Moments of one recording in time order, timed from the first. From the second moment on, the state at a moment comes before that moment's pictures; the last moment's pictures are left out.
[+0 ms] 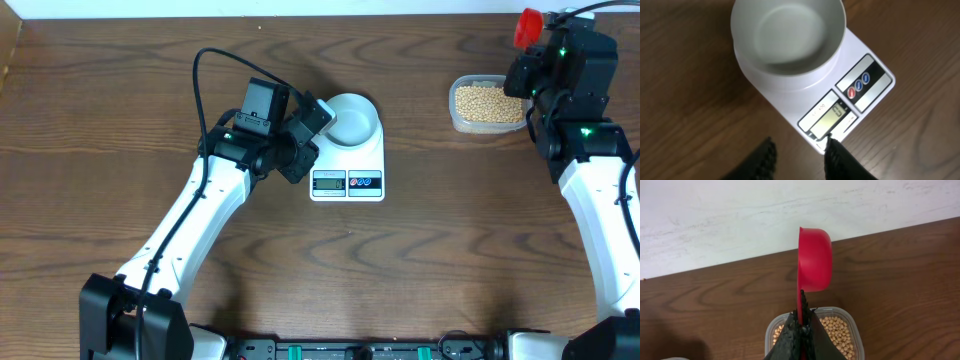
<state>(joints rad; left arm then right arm) -0.34 1.56 1.20 -0.67 0.27 0.40 -0.02 1.47 1.24 -0.24 0.06 0.15</state>
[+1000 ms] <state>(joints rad) -0.34 1.56 1.20 -0.64 0.33 0.40 -0.02 1.47 1.24 -0.24 0.06 0.15</state>
